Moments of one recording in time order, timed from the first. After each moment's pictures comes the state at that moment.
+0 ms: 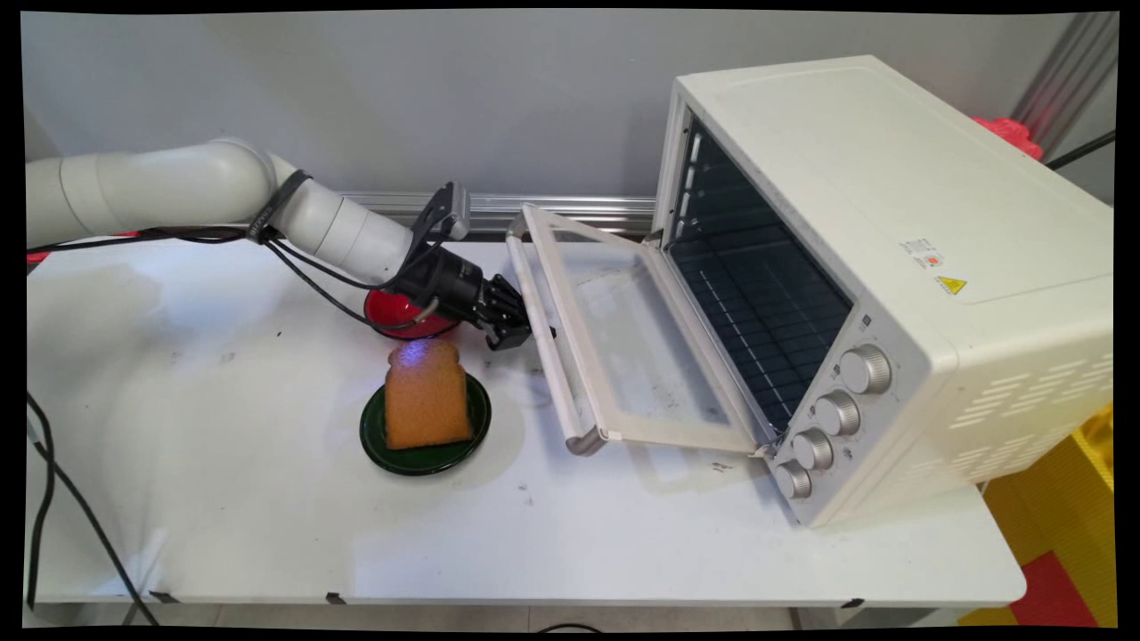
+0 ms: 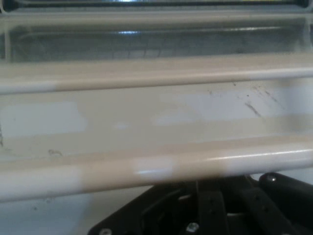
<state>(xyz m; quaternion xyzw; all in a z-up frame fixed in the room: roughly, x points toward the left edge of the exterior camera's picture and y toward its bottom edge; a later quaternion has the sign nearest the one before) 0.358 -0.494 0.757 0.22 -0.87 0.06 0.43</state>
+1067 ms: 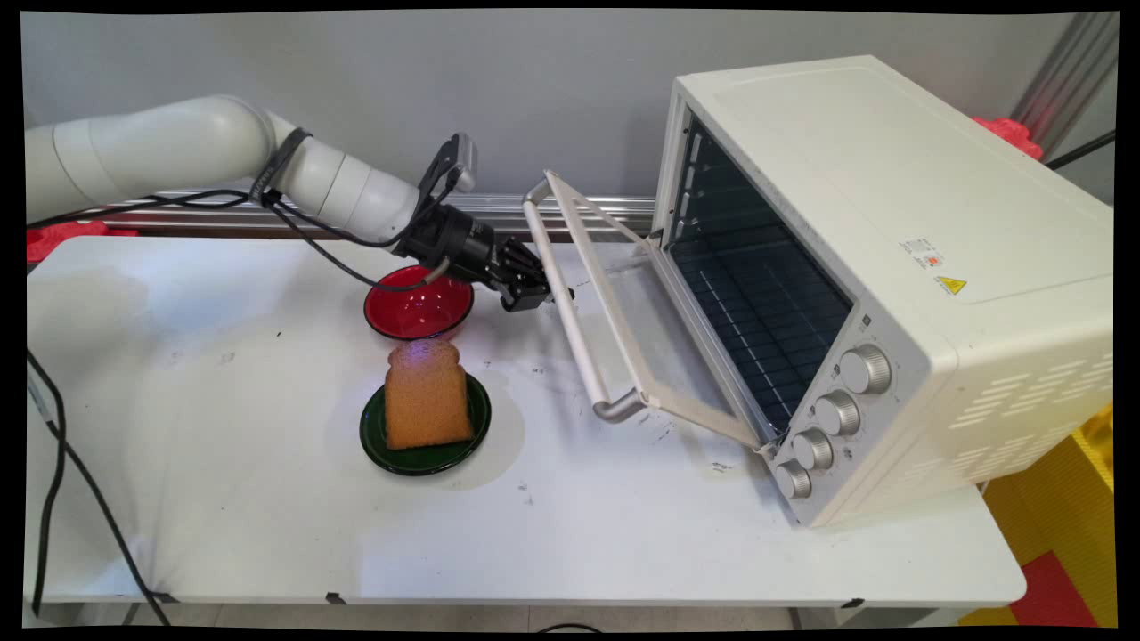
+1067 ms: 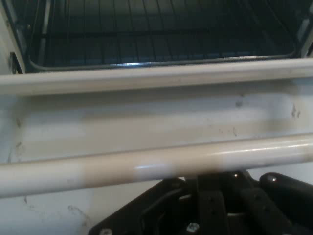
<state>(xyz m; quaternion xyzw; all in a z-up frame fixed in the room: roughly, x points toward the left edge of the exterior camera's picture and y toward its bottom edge) 0.348 -0.511 0.799 0.21 -0.86 0.07 0.45</state>
